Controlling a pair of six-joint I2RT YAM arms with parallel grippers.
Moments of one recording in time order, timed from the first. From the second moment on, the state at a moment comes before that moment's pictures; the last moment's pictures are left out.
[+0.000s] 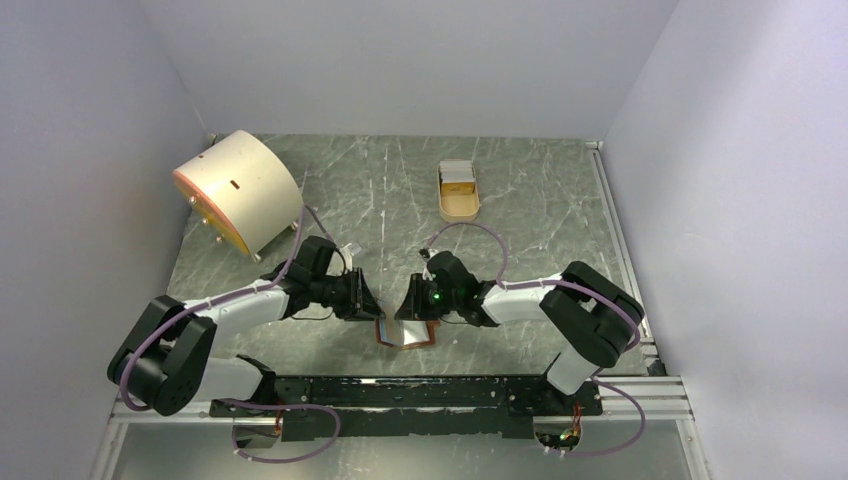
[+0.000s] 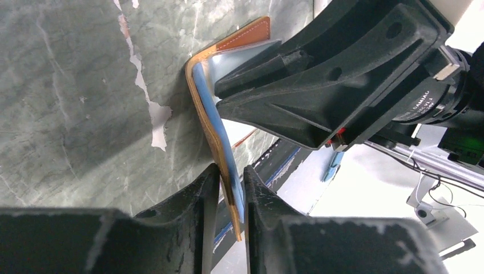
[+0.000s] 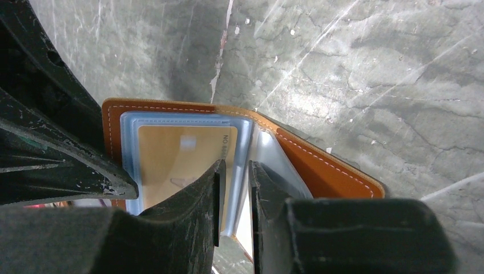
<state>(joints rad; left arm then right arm) -0.51 1.31 0.48 -0.03 0.66 -0.79 0.87 1.62 0.59 0.32 -0.27 0.82</state>
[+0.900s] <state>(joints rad) -0.51 1.29 0.41 0.13 0.70 -0.85 0.88 1.65 0.53 0.46 -0.29 0.89</state>
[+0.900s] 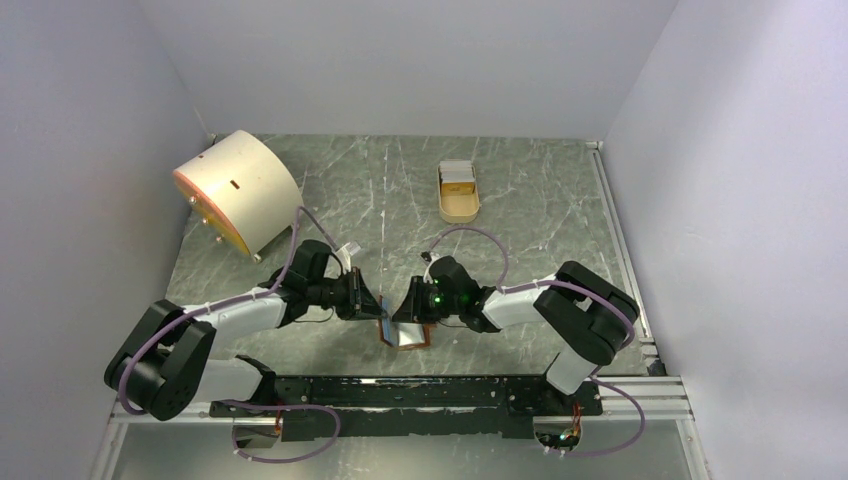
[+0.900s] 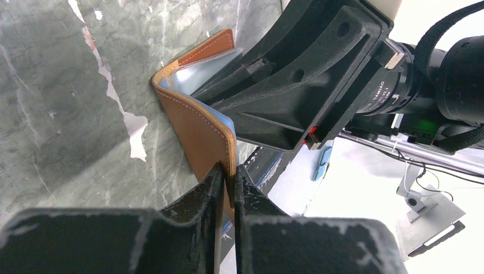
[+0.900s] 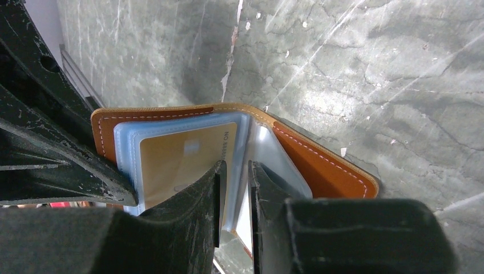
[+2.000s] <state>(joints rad) -0.58 1.35 0.54 -0.05 0.59 -0.82 0.88 1.64 0.53 0.46 -0.28 0.90</state>
